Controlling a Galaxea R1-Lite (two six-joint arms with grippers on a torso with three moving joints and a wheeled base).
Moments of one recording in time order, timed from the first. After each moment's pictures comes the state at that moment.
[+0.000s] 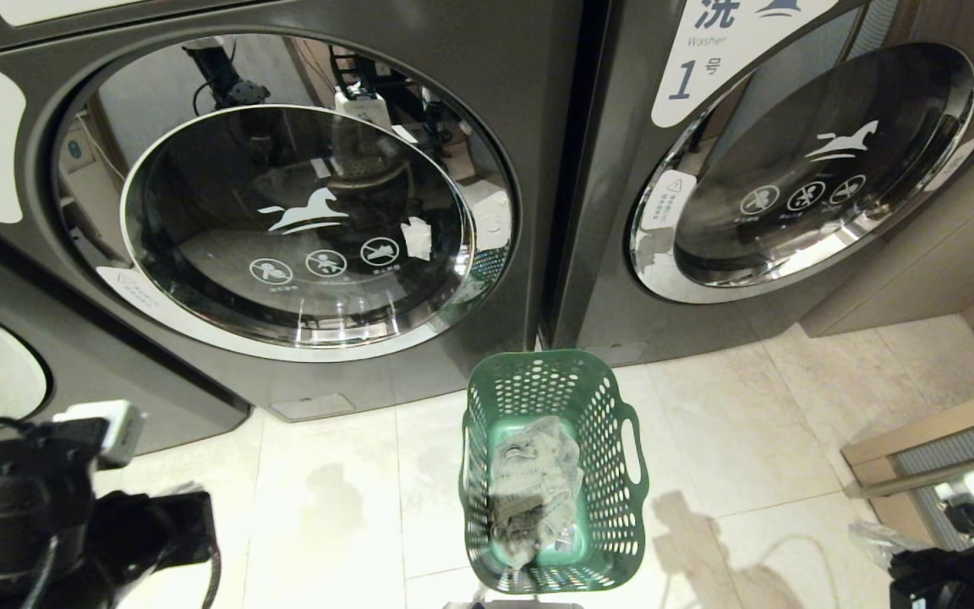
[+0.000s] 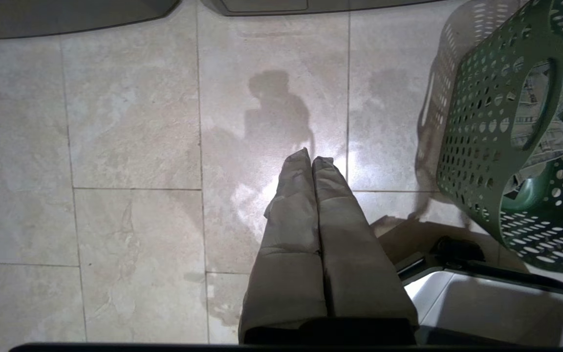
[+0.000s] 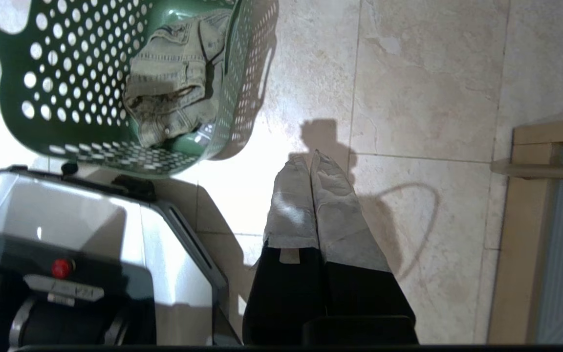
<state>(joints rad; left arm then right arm) -0.33 1.33 -0.23 -0.58 0.44 -0.21 0.29 1.17 -0.03 -0.74 -0.14 -0.09</state>
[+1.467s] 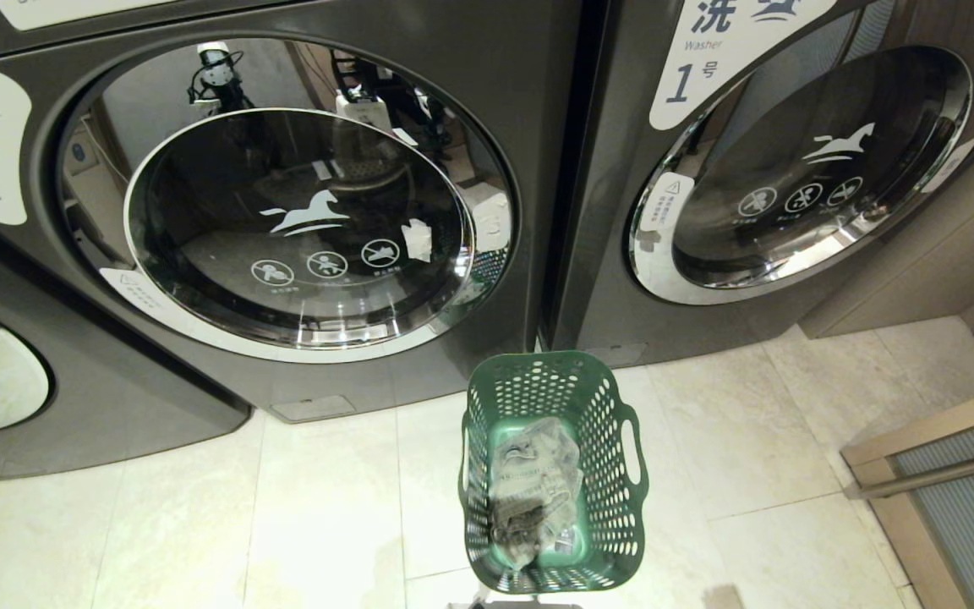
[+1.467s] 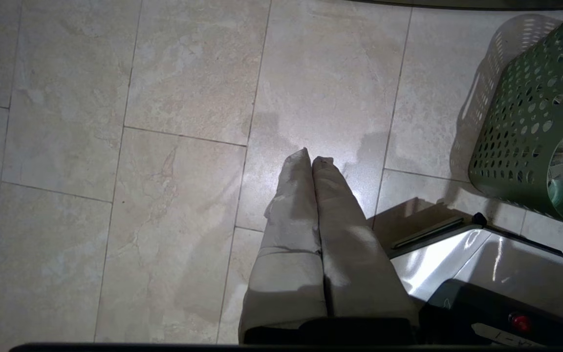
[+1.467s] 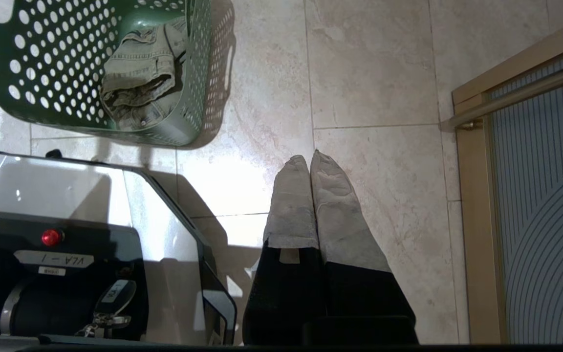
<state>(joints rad) -0.04 0.46 -0.10 0.07 0.31 -0.20 -0.01 0.15 -0.09 0.24 0.02 -0.12</state>
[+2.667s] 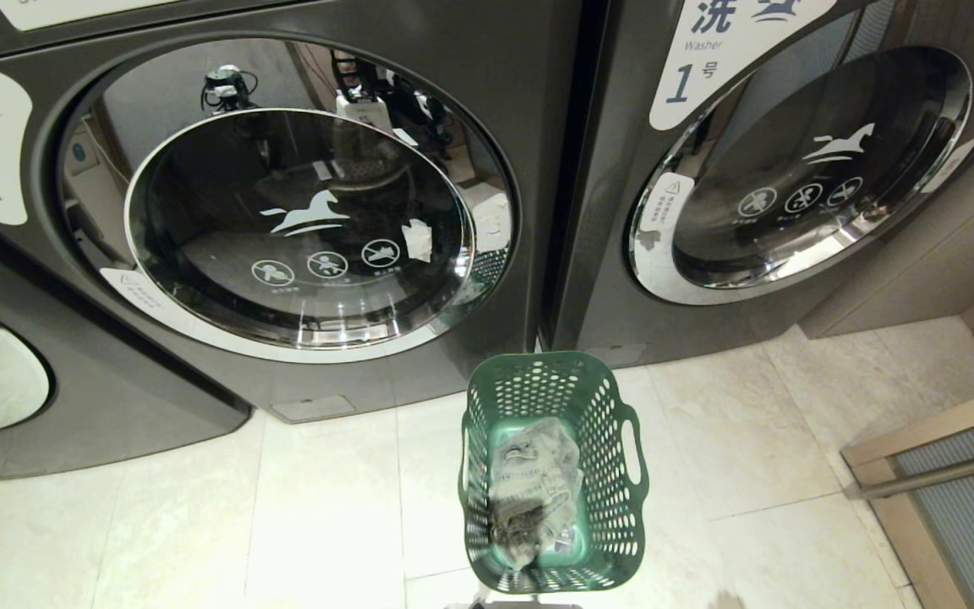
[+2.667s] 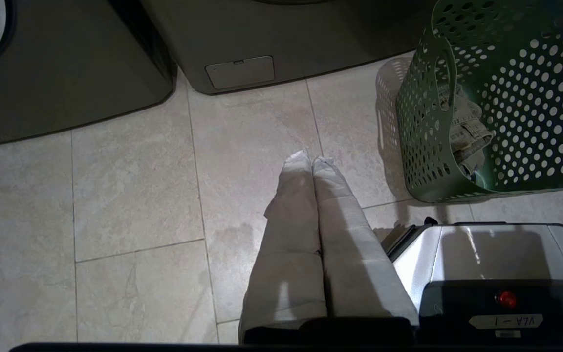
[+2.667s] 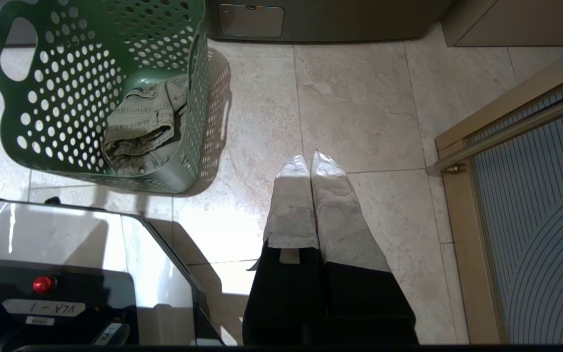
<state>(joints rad) -0.01 0.00 -0.09 0.23 0.00 0.04 -0.01 0.00 -0.09 0.24 0.02 -0.12</state>
